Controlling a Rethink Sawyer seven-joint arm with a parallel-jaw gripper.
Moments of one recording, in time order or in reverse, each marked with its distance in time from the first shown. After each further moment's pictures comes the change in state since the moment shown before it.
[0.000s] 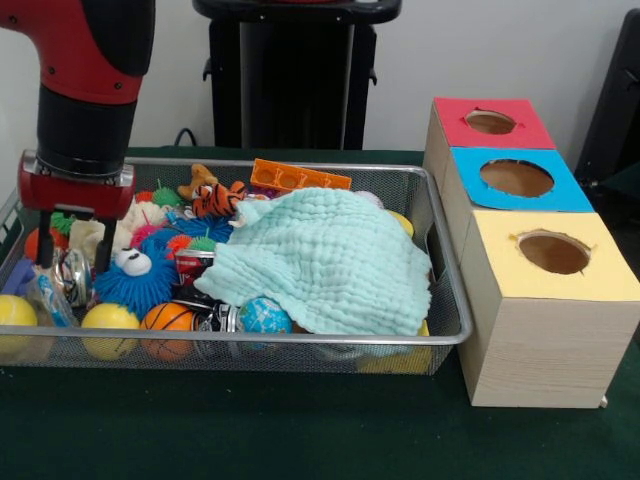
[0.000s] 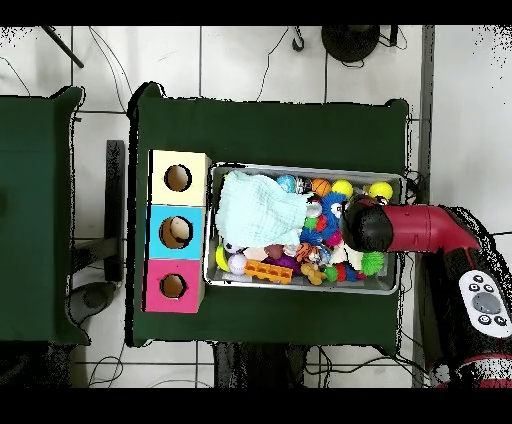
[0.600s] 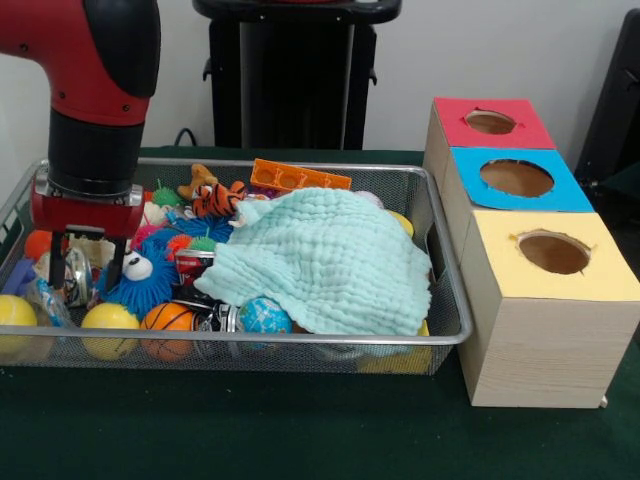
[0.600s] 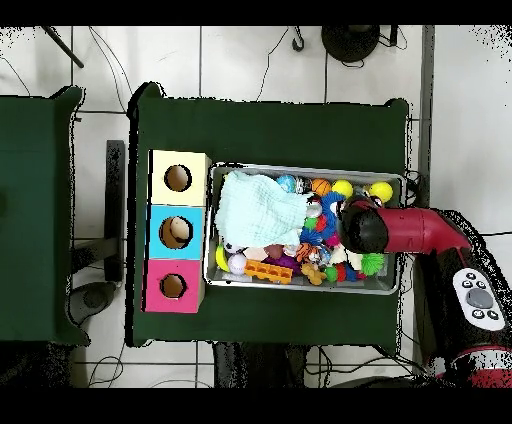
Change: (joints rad) arm -0.008 0.042 0.000 -0.002 0.000 -0.075 0.000
